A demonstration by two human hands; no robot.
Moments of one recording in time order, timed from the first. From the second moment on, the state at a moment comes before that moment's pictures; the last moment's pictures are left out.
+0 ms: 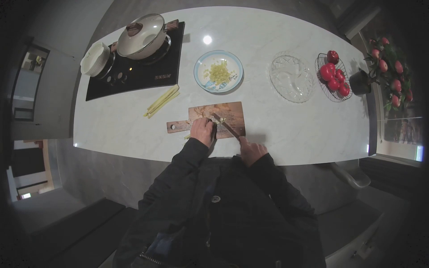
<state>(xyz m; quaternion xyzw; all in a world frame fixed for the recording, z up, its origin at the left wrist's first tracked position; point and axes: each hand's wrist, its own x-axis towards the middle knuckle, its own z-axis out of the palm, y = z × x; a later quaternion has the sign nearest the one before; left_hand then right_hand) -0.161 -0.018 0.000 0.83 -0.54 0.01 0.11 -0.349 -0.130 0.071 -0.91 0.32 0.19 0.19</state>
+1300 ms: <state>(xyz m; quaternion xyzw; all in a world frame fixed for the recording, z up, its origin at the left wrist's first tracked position) -0.150 0.001 -0.021 0.82 -0.54 0.05 0.21 -0.329 -0.139 0.064 -0.90 0.33 0.19 0.20</state>
